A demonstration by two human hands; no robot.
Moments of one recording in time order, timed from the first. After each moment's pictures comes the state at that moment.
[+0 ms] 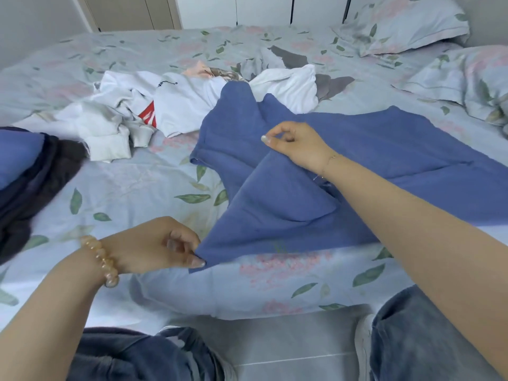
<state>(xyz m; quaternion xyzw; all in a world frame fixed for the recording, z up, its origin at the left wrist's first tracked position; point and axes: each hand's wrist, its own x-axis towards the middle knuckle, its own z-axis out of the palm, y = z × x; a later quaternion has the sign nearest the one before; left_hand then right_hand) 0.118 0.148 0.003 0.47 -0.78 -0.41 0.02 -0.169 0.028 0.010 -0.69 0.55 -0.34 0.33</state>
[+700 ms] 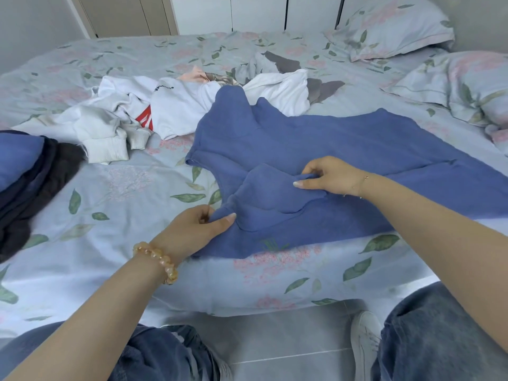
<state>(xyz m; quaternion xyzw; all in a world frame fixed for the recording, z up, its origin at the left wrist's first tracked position) 0.051 0.148 -0.019 0.64 -0.60 -0.43 0.23 -0.245 0.066 -0.009 -0.72 0.60 -0.15 0.32</state>
